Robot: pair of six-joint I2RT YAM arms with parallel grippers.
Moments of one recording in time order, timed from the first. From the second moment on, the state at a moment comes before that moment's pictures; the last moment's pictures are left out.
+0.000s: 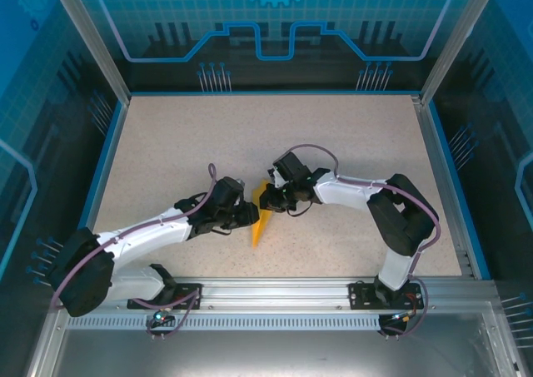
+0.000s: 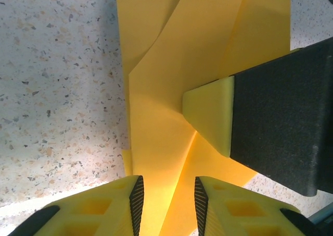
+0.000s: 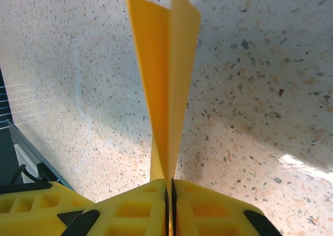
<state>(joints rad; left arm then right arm) -0.71 1.24 0.65 -0.32 0.10 -0.91 0.73 1.78 1.05 -0.29 -0.45 0.81</state>
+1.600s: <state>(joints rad) -0.58 0.86 0.43 -0.42 -0.08 -1.03 0.94 1.77 1.40 -0.98 0.09 0.60</state>
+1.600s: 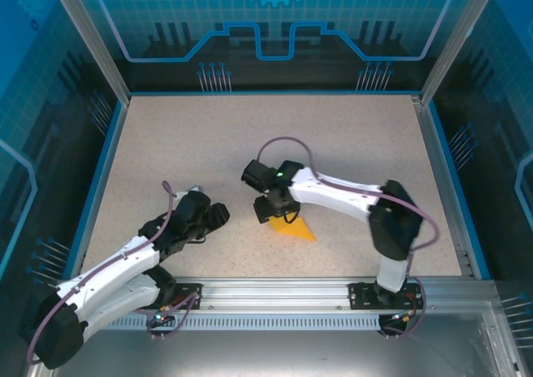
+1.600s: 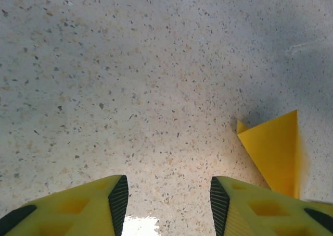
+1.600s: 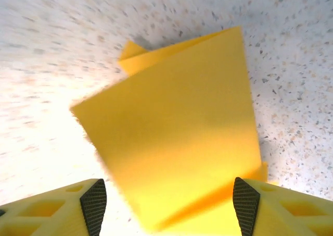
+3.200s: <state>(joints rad) -0.66 1.40 0.61 -0.11 0.22 -1.03 0.51 1.50 0.55 0.03 -0.47 0.91</state>
